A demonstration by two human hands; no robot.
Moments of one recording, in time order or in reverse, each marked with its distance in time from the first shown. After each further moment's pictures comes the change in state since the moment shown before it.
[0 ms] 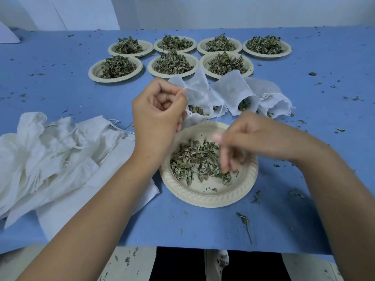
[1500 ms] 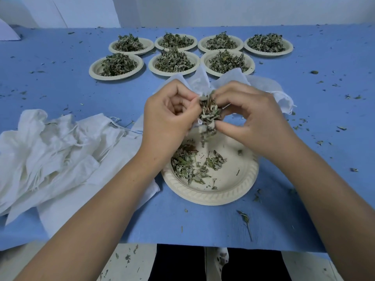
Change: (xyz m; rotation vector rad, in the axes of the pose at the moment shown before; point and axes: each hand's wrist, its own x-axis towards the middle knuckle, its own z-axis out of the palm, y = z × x) left_hand -0.003 -0.004 0.002 0.091 -0.171 0.068; right_hand 0.018 0.008 0.011 -0.296 0.639 -0.464
